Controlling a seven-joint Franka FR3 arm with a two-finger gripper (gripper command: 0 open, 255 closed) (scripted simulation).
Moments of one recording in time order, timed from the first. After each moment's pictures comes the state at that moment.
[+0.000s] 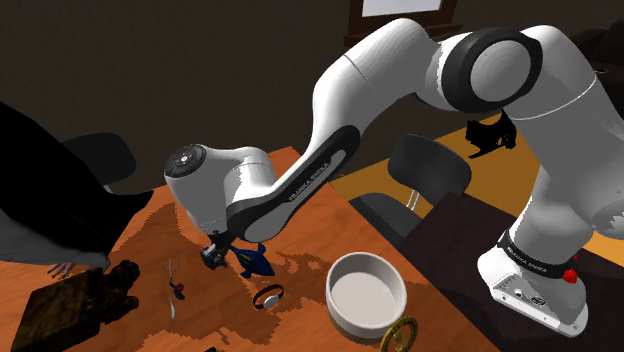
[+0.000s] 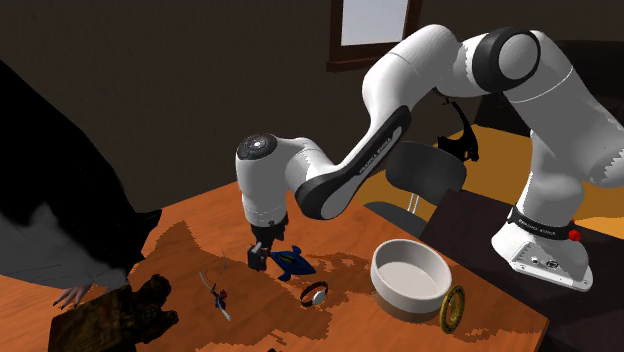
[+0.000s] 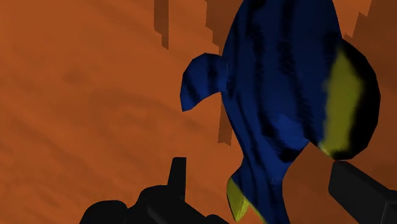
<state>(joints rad) 0.49 0.82 0.41 -1.48 -0.61 2.17 0.87</state>
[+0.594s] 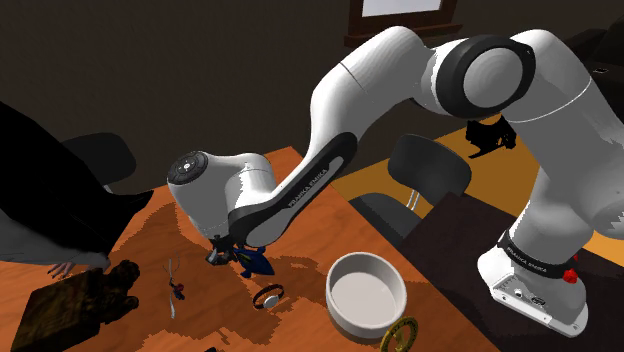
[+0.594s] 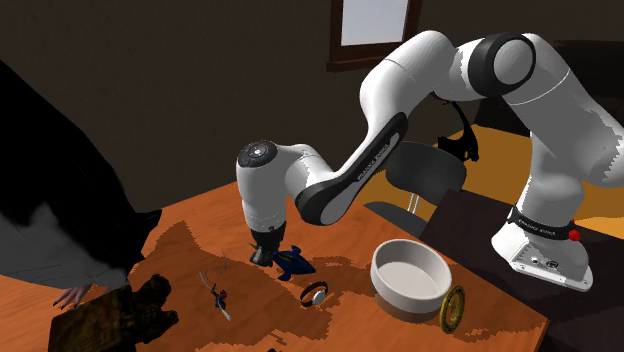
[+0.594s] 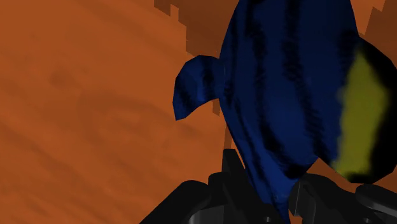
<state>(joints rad) 0.50 0.84 0.40 -1.47 -0.62 2.19 0.88</state>
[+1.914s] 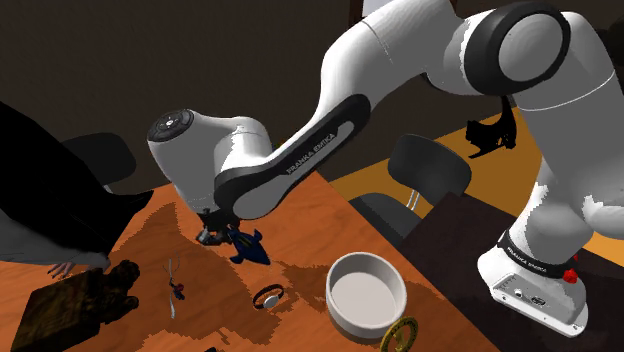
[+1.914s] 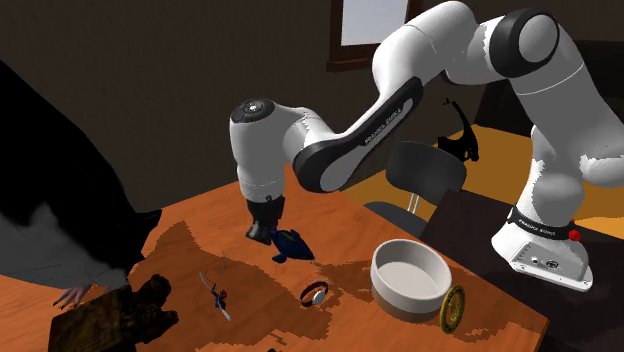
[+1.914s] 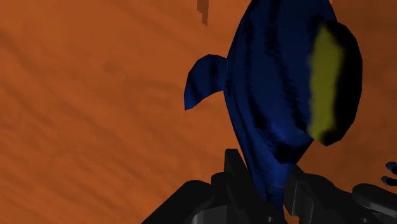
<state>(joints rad) 0.47 0.72 0.44 -1.47 -0.56 2.08 0.84</state>
